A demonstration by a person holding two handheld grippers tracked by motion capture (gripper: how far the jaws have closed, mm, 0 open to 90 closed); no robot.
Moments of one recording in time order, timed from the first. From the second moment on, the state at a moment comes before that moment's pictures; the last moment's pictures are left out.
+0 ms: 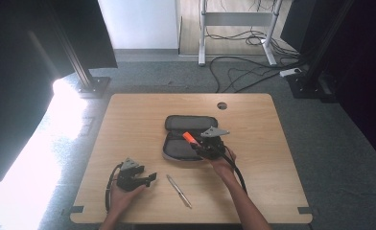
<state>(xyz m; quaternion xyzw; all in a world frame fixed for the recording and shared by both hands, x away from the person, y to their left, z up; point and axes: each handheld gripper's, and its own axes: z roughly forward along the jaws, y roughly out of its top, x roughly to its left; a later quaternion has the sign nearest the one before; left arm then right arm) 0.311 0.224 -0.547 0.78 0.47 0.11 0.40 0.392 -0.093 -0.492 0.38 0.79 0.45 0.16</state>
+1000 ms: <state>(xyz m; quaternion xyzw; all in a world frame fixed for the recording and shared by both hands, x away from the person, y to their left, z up) 0.311 0.225 -0.547 0.78 0.47 0.11 0.40 0.427 -0.078 -0.516 0.40 0.81 0.41 0.15</state>
